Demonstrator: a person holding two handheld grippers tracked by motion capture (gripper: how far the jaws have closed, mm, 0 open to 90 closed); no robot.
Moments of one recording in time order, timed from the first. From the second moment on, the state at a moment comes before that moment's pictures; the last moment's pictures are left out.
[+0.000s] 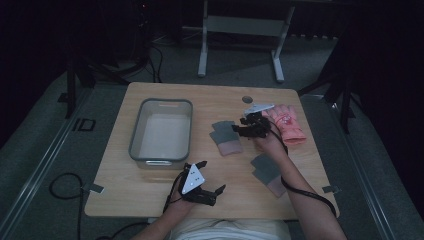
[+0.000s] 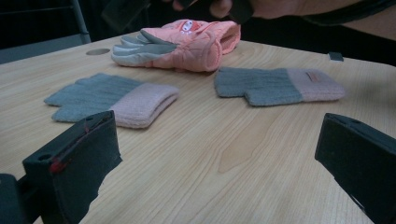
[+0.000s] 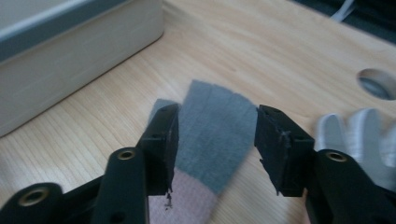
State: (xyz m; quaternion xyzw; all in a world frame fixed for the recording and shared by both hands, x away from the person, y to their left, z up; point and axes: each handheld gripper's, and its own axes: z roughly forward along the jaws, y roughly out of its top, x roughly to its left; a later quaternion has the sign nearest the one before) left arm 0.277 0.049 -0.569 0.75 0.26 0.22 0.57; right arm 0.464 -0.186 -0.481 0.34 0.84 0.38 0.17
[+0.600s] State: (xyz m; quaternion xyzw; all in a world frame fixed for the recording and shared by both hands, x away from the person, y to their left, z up) left arm 0.276 0.048 -0.569 0.75 0.25 0.22 0.57; right arm 0.496 -0.150 -0.534 0.31 0.89 0.30 0.16
